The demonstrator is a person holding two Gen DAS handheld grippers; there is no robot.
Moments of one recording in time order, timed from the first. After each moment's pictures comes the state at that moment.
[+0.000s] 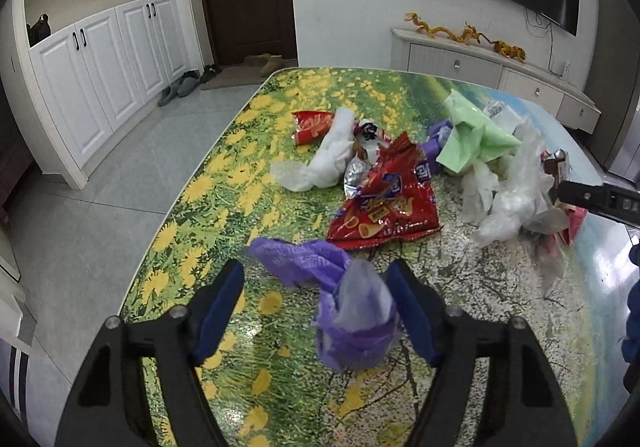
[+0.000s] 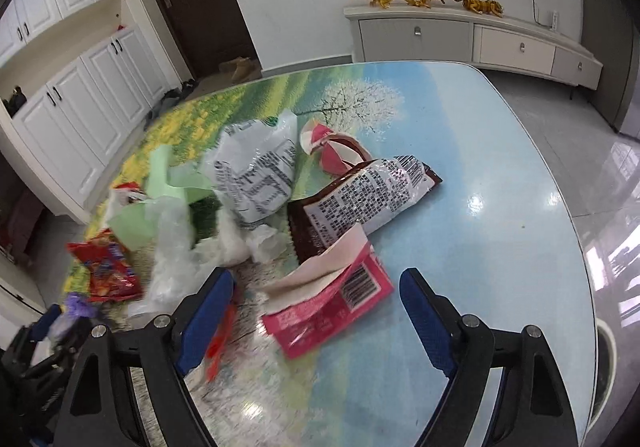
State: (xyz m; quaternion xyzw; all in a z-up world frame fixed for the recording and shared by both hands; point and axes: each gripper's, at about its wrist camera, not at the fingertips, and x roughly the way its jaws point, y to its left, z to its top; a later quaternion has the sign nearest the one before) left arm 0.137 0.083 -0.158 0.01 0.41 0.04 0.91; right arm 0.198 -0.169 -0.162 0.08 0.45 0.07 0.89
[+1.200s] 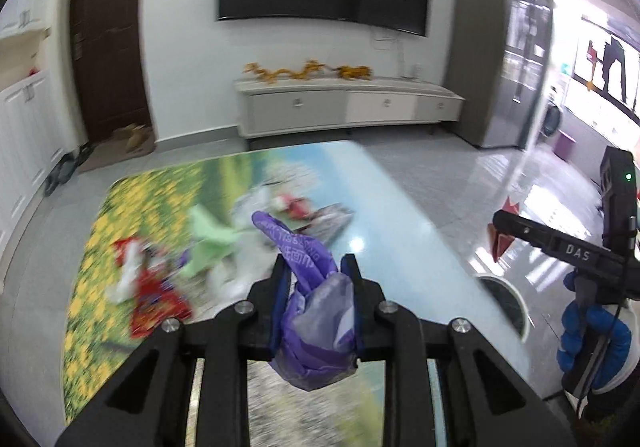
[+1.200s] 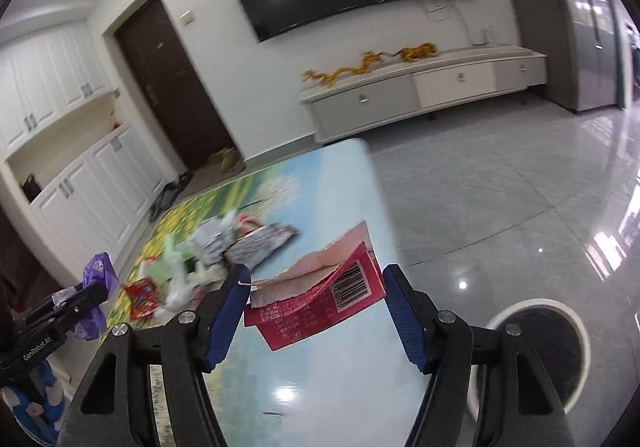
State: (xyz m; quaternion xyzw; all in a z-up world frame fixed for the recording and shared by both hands) left arm 0.097 -0.086 -0.040 0.06 0.33 -0.23 0.92; right arm 0.056 -0.323 -0.078 0.18 0.31 0.02 0.93
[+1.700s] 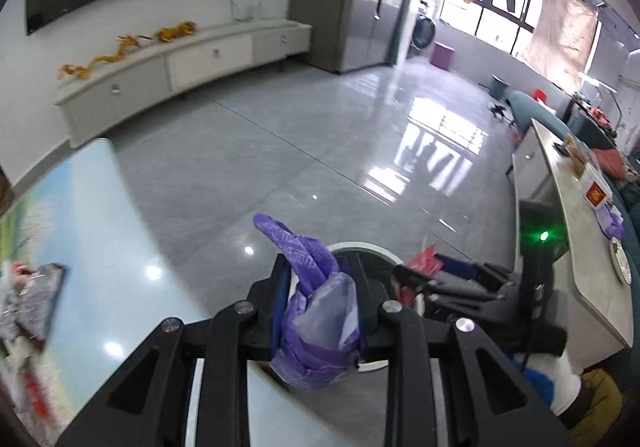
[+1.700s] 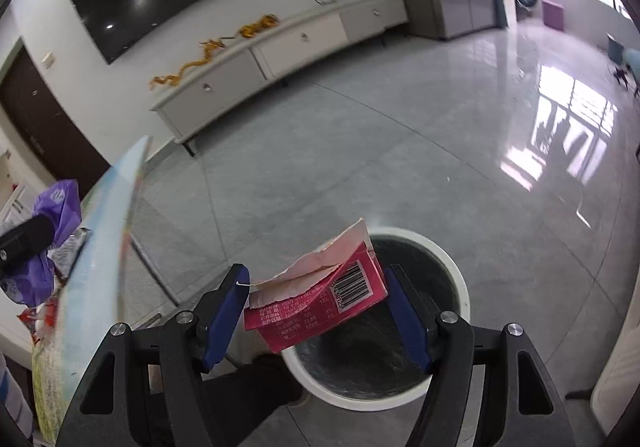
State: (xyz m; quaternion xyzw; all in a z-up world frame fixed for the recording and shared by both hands) left arm 0.088 -0.372 -0.093 0.14 0.39 -0.45 0.79; right arm -0.019 -0.505 -0.193 0.27 0.38 -0.17 0.87
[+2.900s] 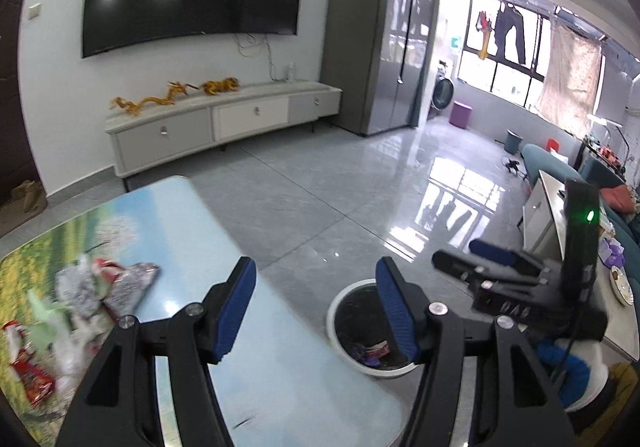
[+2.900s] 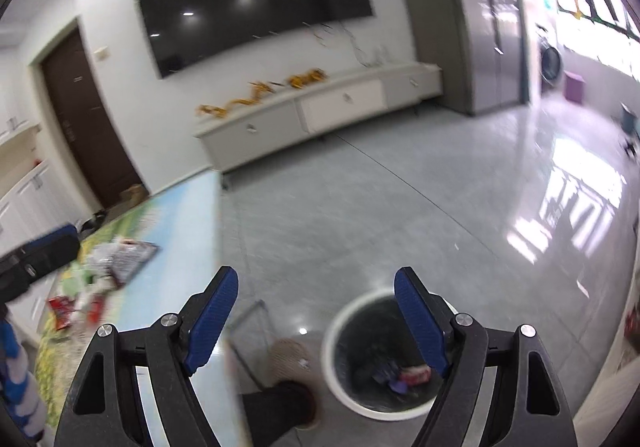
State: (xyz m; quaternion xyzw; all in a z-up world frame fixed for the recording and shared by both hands) left arm 0.057 -0.227 -0.011 0.08 0.29 -0.40 0.86; right arm -0.048 -0.418 -0.068 0.17 0.29 -0.14 0.93
